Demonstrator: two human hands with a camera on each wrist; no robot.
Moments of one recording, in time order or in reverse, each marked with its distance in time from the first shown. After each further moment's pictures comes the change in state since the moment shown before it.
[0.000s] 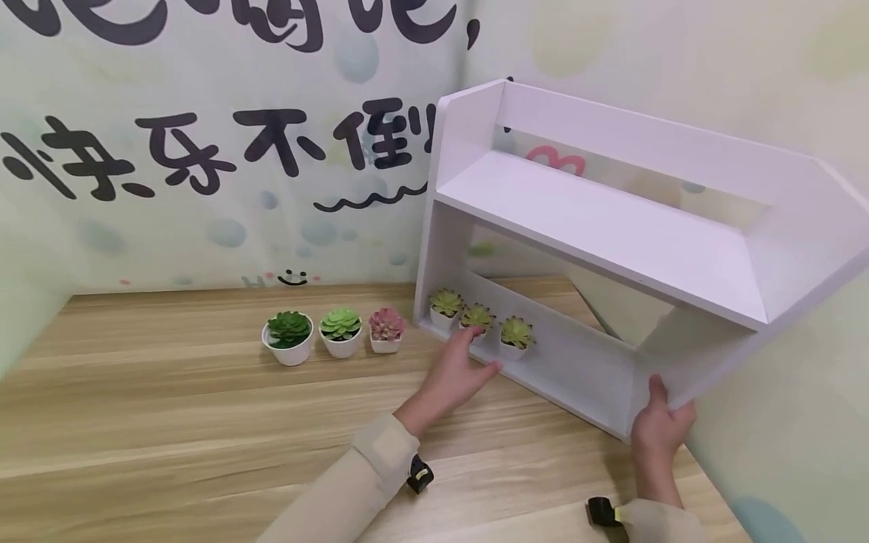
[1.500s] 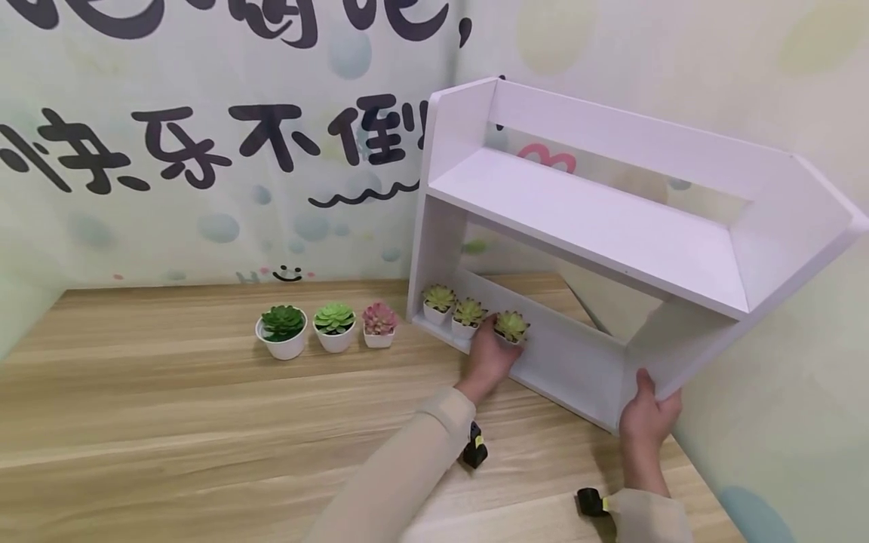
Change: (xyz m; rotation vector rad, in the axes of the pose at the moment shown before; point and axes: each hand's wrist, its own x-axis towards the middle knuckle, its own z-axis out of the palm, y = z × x) left_hand 0.046 -0.003 0.081 -0.170 0.136 -0.171; right_hand -0.002 0.000 0.002 -0.071 0.019 -0.042
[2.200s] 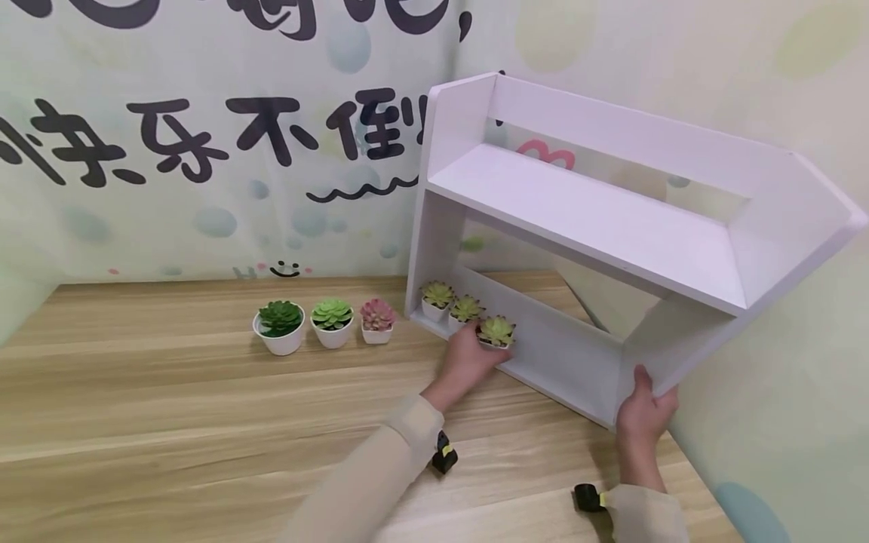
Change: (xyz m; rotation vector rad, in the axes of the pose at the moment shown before) left_hand -0.018 0.004 -0.041 0.078 -0.025 0.021; right_hand -0.002 0.002 0.002 0.004 -0.010 -0.012
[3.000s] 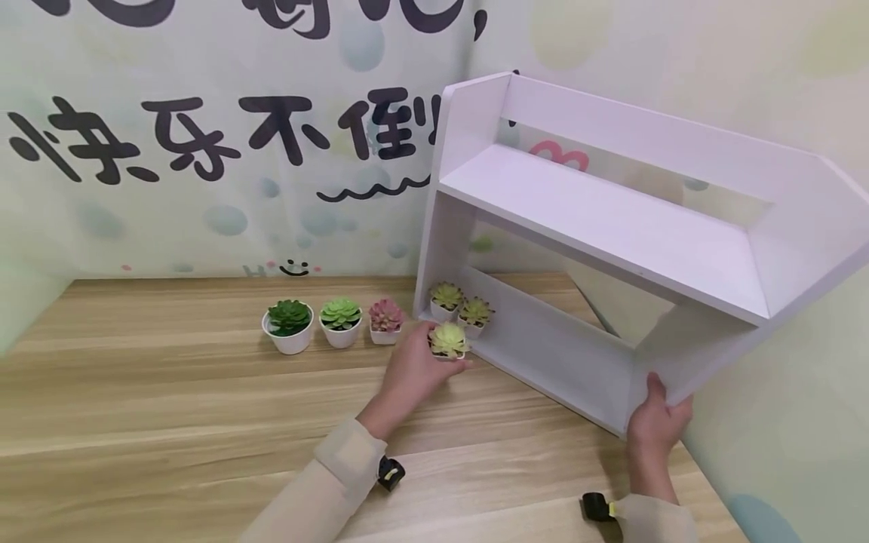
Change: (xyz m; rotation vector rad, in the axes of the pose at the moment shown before) left_hand -0.039 -0.005 -0.084 0.200 0.127 0.019; right_hand 0.000 -0.002 -0.001 0.026 0.001 0.057
